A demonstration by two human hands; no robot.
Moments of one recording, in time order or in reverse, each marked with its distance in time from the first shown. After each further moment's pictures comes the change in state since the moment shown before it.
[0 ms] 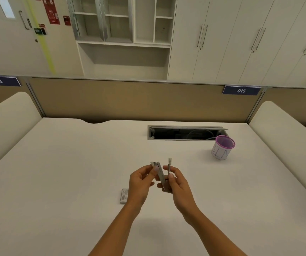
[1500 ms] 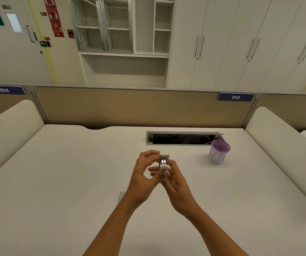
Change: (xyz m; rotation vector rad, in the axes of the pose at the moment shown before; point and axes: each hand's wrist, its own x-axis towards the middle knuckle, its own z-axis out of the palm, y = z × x) left_hand -0.027 0.054 0.012 0.247 -0.156 0.408; right_hand -0.015 -0.043 -0.006 -0.087 -0.099 -0.302
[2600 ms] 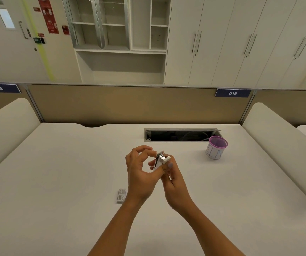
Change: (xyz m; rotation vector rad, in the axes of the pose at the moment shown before) left_hand -0.001 0.008 0.014 0.130 0.275 0.070; right_hand -0.004 -0.008 0.010 0.047 0.121 -0.056
